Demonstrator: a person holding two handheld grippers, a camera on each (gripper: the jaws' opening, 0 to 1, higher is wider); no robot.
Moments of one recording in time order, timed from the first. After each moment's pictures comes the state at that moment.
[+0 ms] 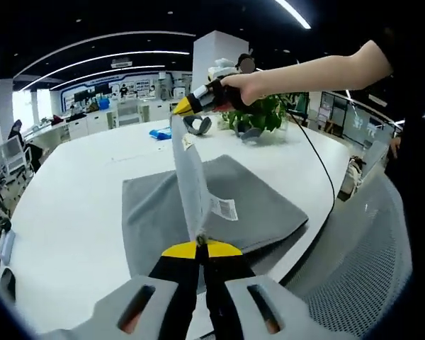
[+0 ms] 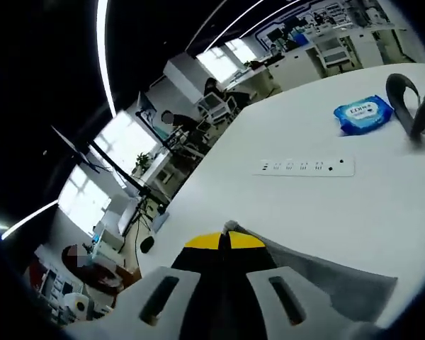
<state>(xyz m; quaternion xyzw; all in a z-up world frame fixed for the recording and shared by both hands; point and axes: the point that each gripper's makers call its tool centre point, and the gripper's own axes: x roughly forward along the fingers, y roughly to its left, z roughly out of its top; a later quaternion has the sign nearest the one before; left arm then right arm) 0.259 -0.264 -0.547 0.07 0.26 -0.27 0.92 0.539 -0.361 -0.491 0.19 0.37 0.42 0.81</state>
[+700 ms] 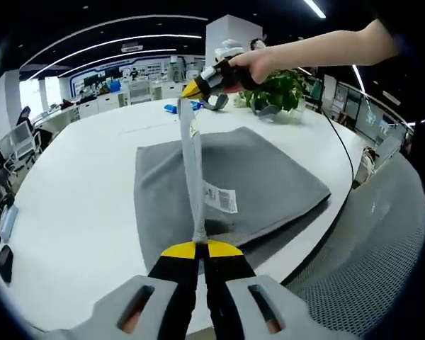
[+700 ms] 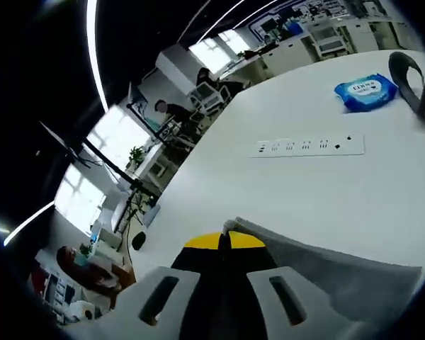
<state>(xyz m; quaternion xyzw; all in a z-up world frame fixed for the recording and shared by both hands) 0.254 -0.233 -0.602 0.07 0.32 -0.22 0.92 0.538 -0.330 -0.536 0.21 0.40 0.40 0.80</state>
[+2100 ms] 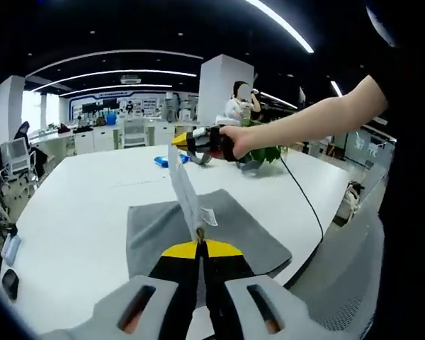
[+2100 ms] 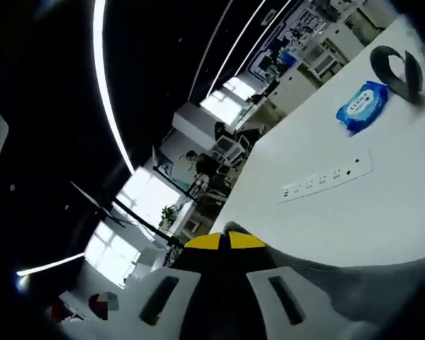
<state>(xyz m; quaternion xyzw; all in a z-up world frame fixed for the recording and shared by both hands) 0.250 -0.260 -0.489 0.04 0.22 -0.25 0.94 0.549 -0.350 -0.473 0.37 0.28 0.40 0.79</state>
